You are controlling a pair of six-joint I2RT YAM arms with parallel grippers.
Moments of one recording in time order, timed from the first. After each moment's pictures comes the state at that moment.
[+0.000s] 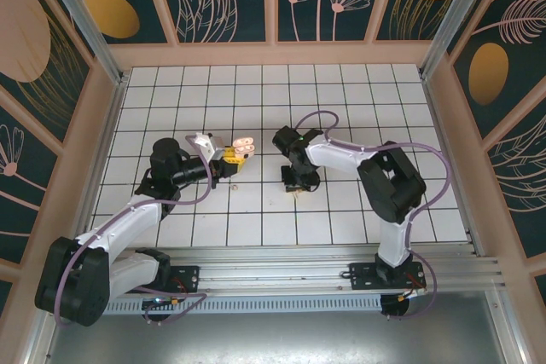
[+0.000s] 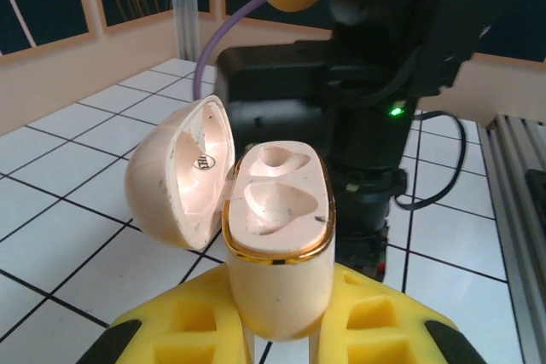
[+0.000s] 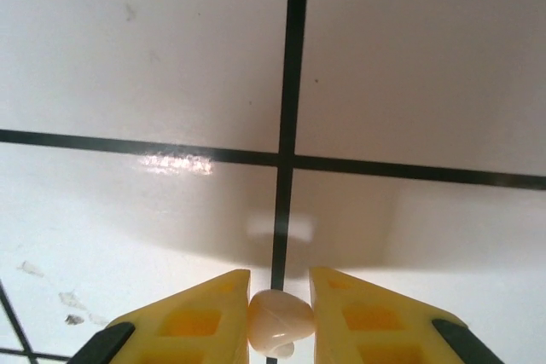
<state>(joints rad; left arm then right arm) -0.33 1.12 0.47 0.45 0.85 0.09 0.75 1.86 1.24 -0.84 -0.08 0.64</state>
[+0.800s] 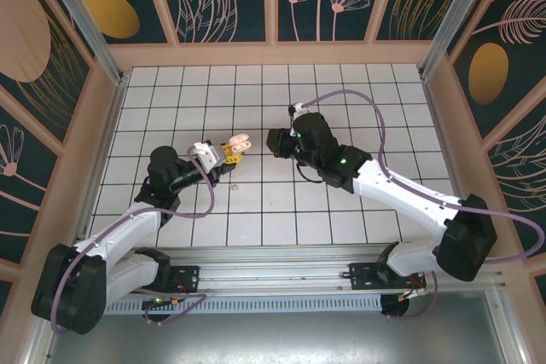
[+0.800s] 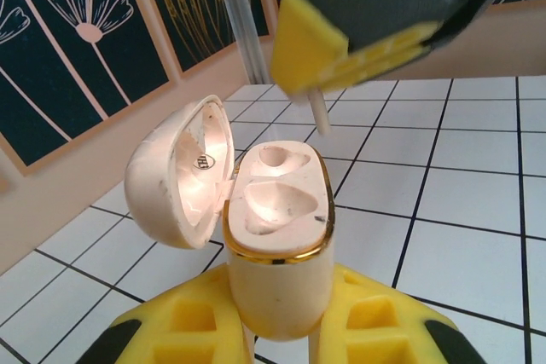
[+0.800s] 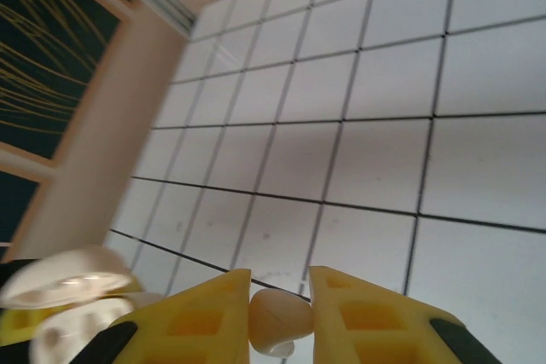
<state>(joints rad) -0.35 1.07 0.41 0.55 0.69 0.31 0.87 1.33 1.06 -0.16 0.08 0.72</state>
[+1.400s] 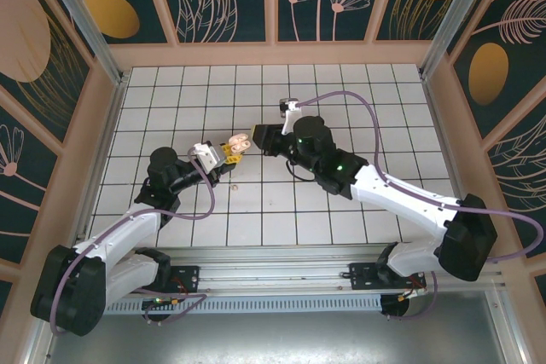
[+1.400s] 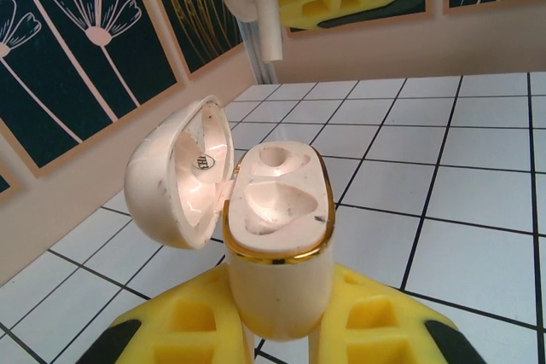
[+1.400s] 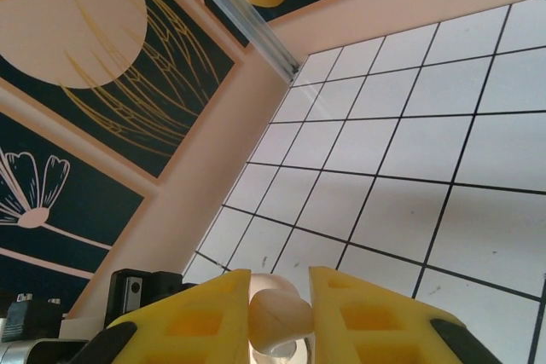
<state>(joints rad) -0.36 1.06 0.40 0.55 0.67 0.32 0.92 1.34 1.03 0.09 0.03 0.68</state>
